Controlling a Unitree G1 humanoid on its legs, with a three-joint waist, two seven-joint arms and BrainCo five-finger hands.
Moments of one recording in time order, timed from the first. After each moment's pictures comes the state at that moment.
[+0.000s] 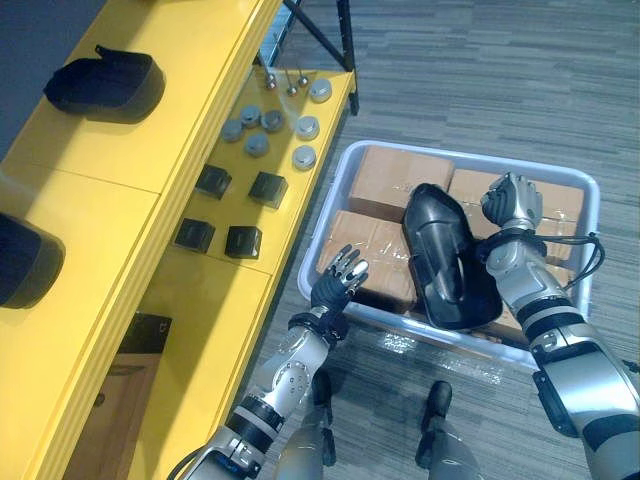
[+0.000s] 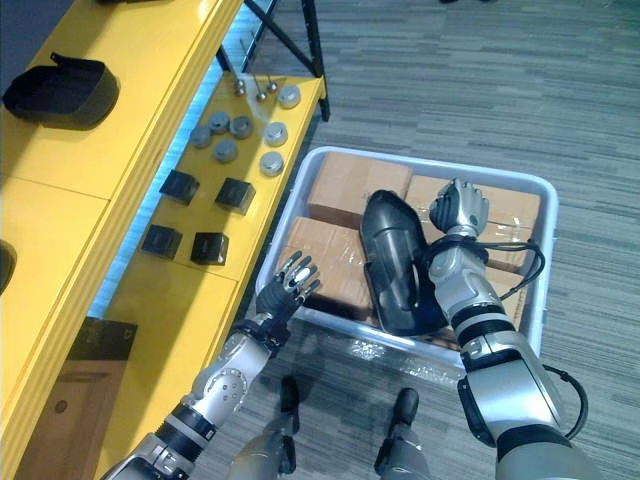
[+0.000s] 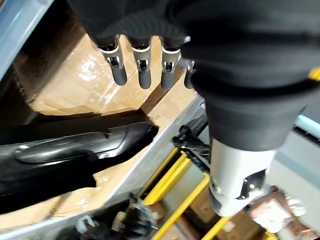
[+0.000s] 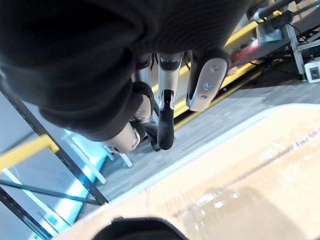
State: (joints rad) left arm -0.54 0.09 -0.40 0.32 -0.90 -0.01 0.14; right arm -1.02 -0.54 0.28 0.86 -0.37 0.11 -0.47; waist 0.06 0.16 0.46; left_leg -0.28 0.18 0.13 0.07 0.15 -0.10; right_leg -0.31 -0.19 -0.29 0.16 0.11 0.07
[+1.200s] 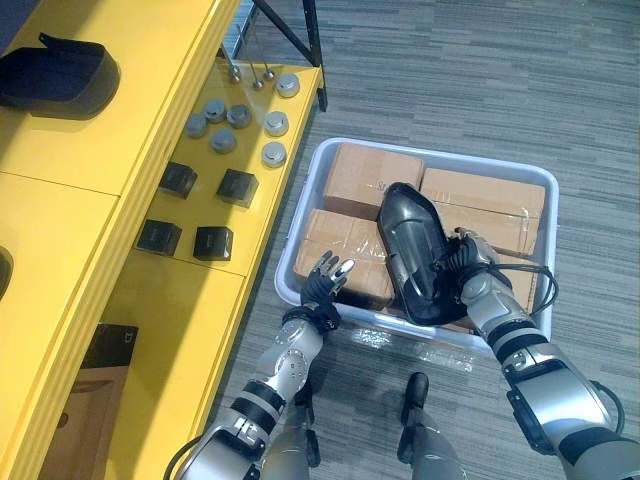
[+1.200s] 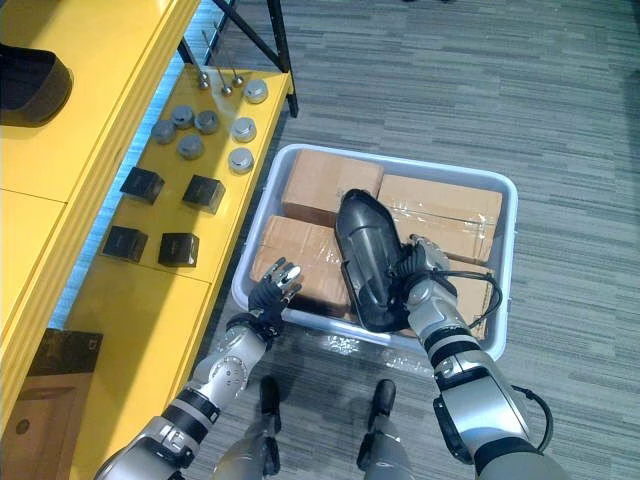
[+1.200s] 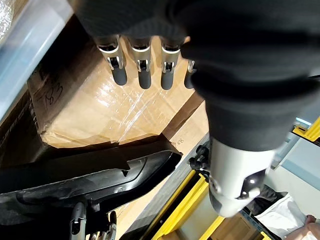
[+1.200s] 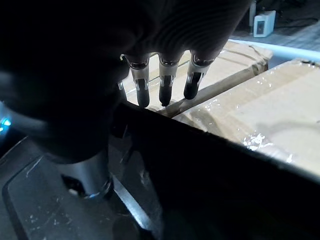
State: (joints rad) left arm -0.61 0.07 -0.32 0.48 -0.90 -0.03 0.21; right arm -0.94 -0.44 0.27 0.92 -0.44 0.31 -0.19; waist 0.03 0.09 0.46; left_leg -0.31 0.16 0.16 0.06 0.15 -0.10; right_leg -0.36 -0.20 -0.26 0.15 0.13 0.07
